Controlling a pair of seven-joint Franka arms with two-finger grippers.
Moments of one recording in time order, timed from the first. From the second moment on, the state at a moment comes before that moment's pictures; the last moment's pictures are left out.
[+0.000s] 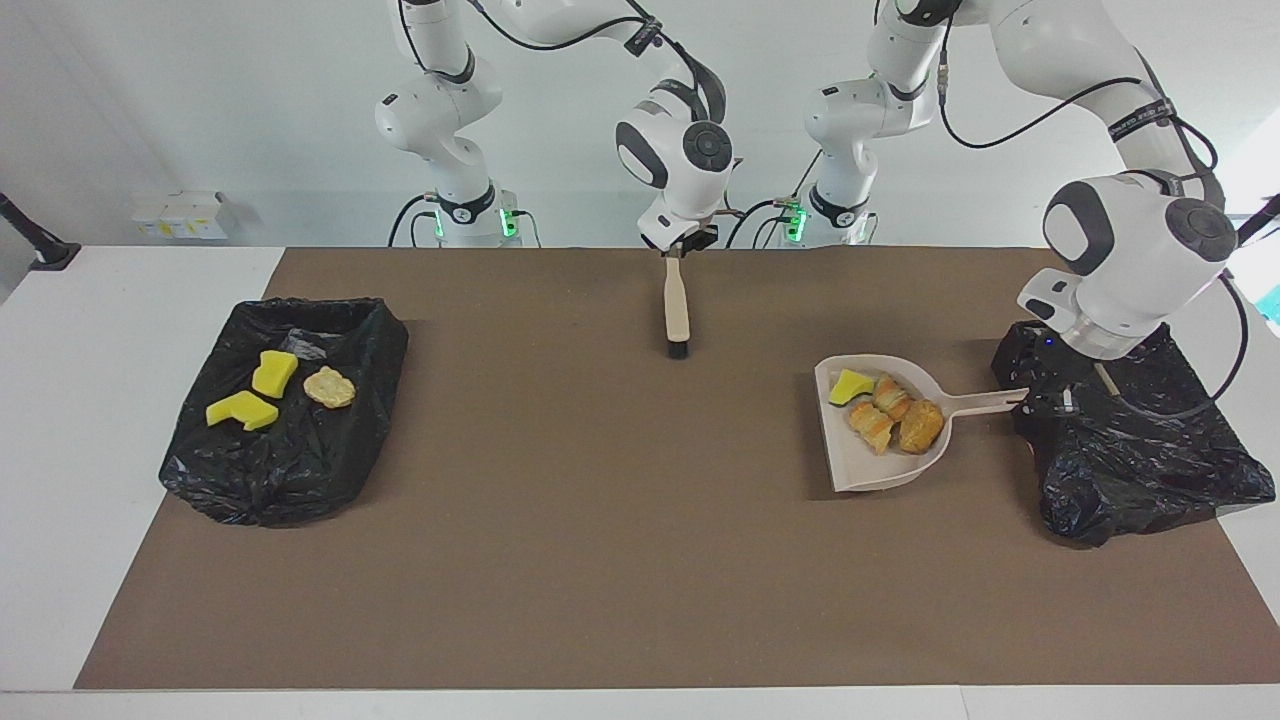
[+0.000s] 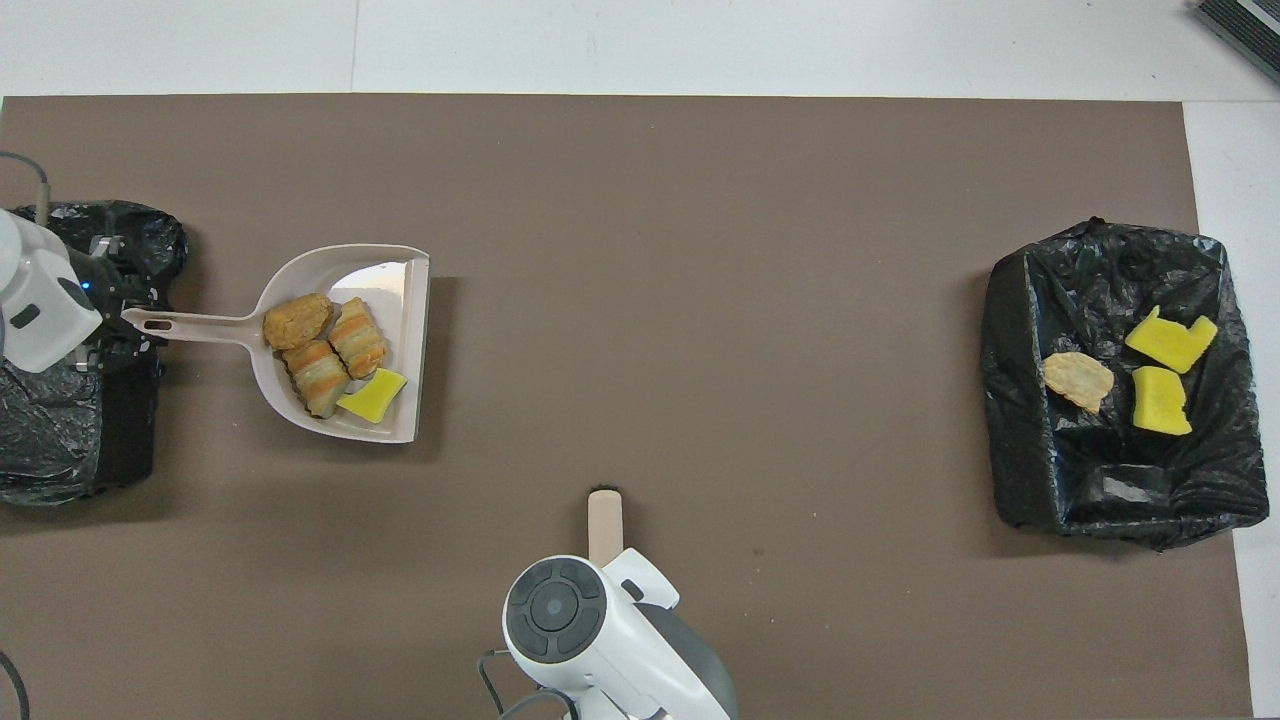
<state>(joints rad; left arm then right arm) 0.19 0.21 -0.06 -1.76 -0.01 1.94 1.78 0.78 0.14 0.15 -2.07 0.25 1.94 0.84</state>
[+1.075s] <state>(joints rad) 0.66 0.33 -0.06 -1.35 -0.13 1.60 1.91 0.44 0.07 0.13 -1.65 0.15 1.50 0.56</state>
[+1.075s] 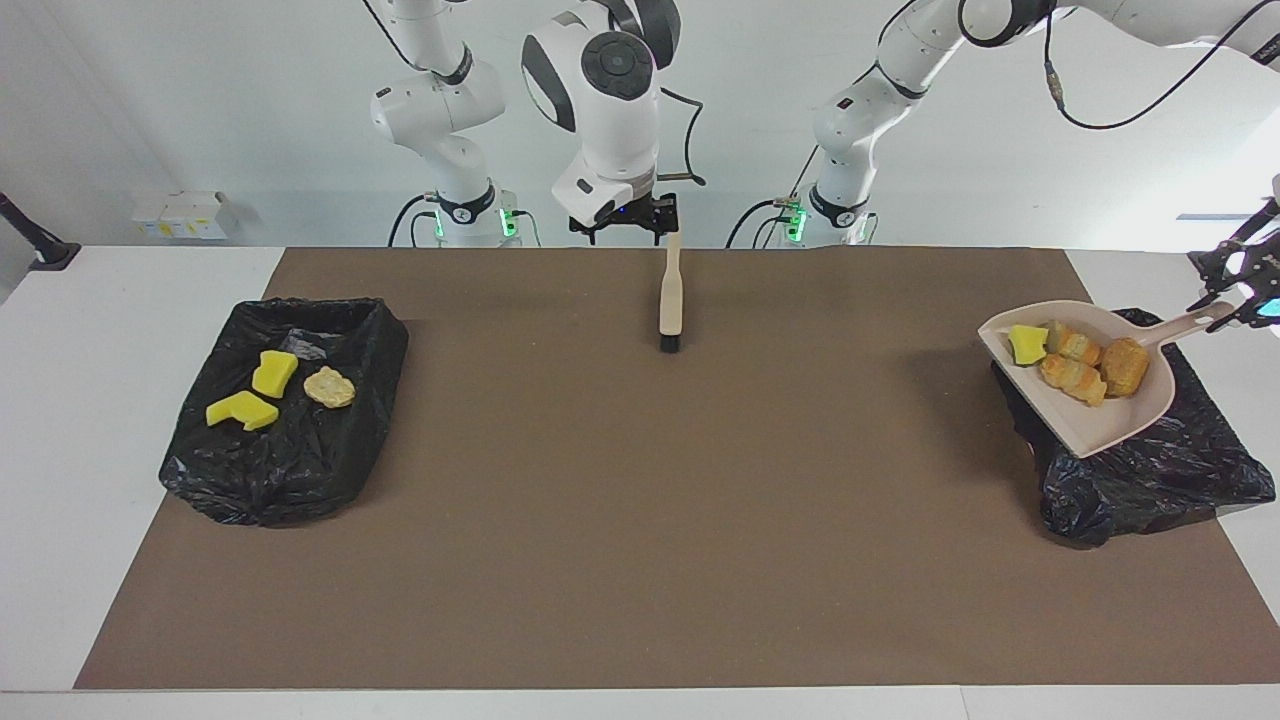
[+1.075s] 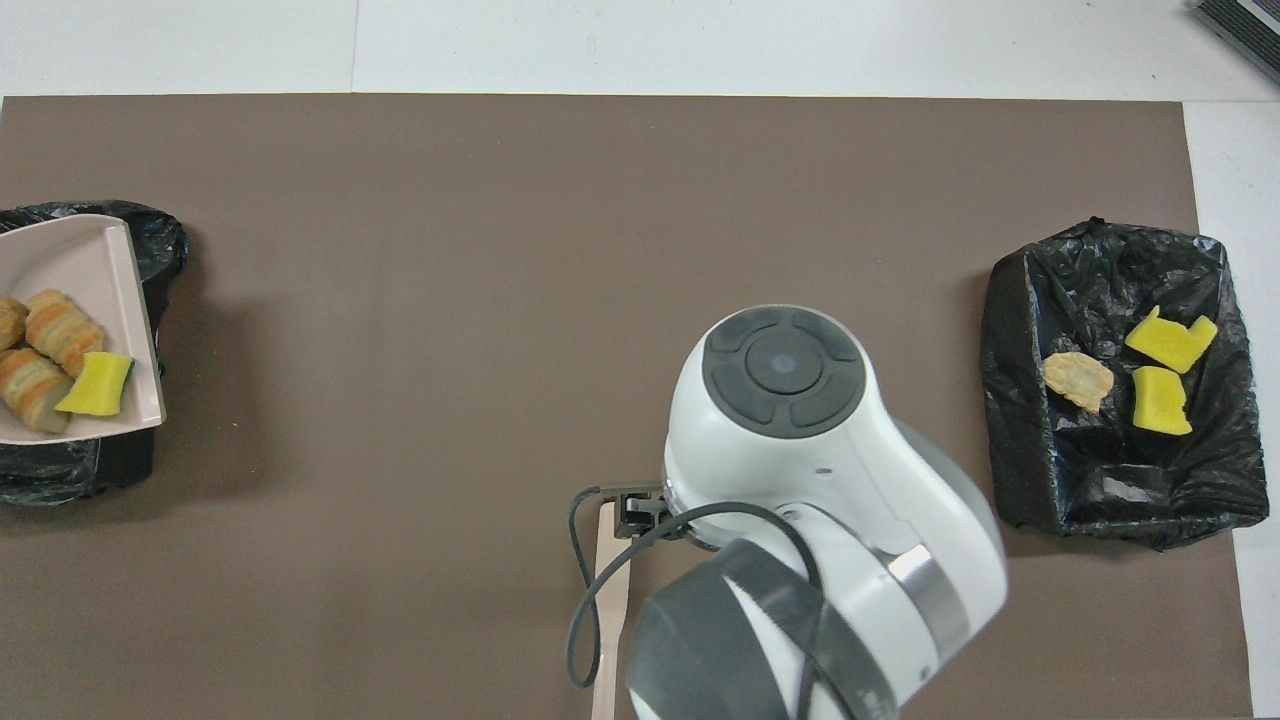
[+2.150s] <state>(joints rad) 0.65 0.37 -0.08 -1.22 0.28 1.83 1.98 0.00 0.07 0.08 -1.45 -0.03 1.38 -0.07</state>
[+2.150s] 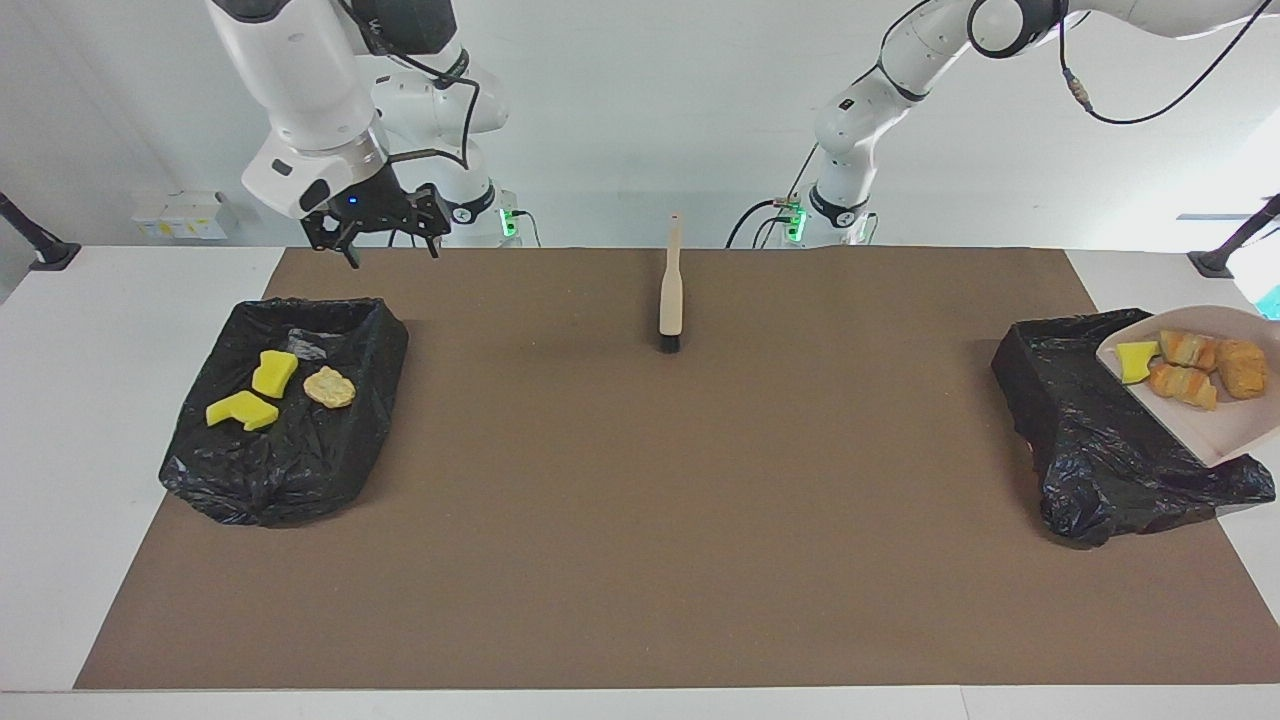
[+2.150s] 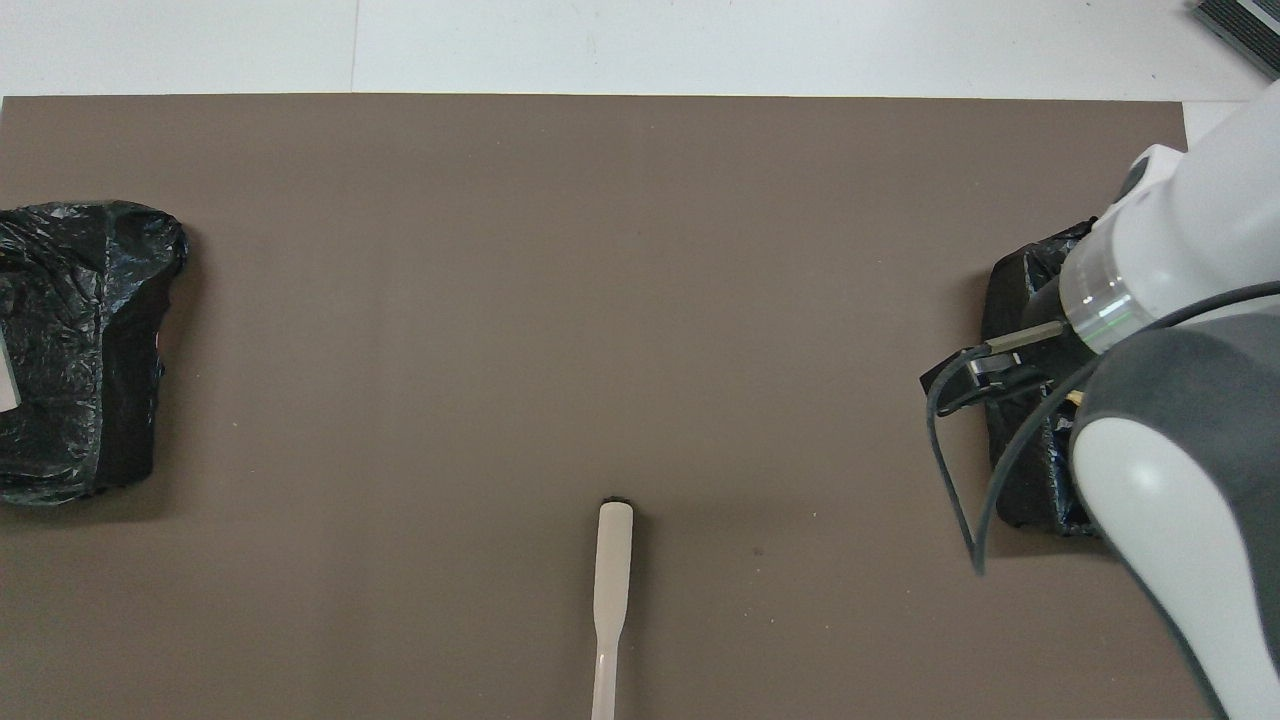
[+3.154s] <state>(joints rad) 0.55 0.34 -0.08 -1.21 0.51 1.83 1.93 0.01 0.02 0.01 -1.50 -0.03 1.47 0.12</state>
